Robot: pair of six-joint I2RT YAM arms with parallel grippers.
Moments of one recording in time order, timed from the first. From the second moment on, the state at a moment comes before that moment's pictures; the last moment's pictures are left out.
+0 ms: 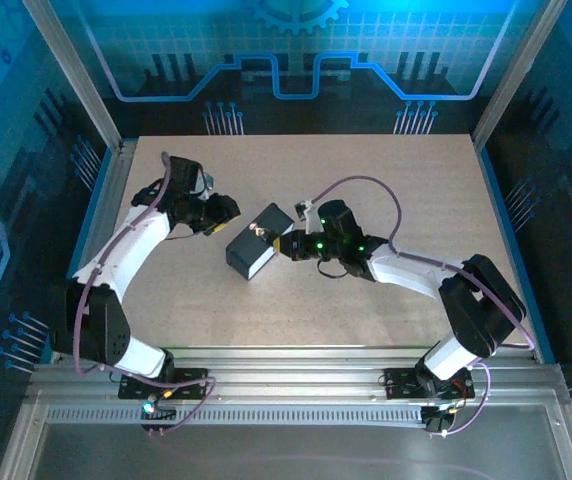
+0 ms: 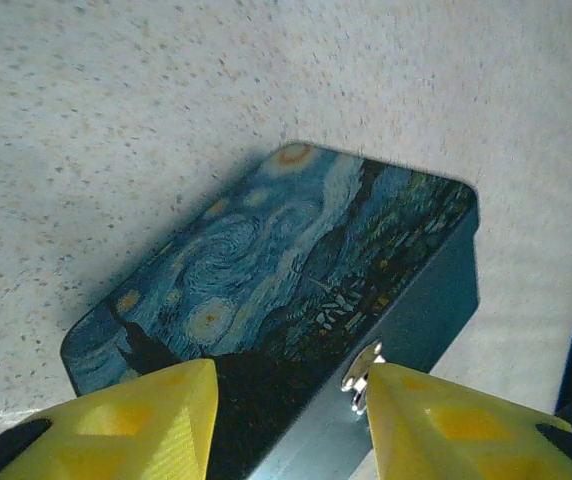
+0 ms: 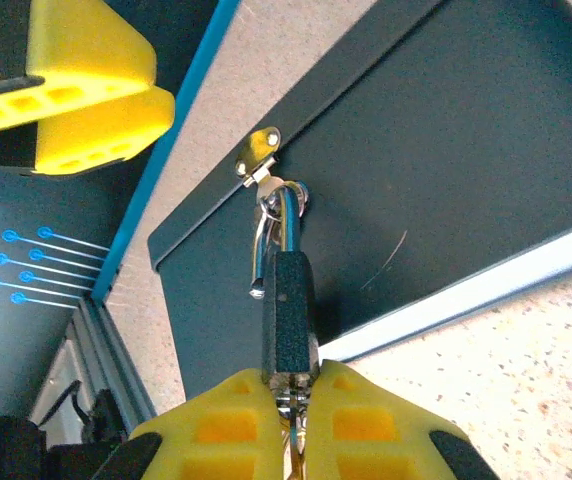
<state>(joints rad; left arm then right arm) -0.19 1.49 1.21 -0.72 0.40 -0.64 0.67 1.57 0.94 0.06 -0.41 0.60</state>
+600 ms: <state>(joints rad) -0.28 1.56 1.15 -0.64 0.41 -0.54 0.73 1.66 1.33 -0.57 -0.10 0.17</state>
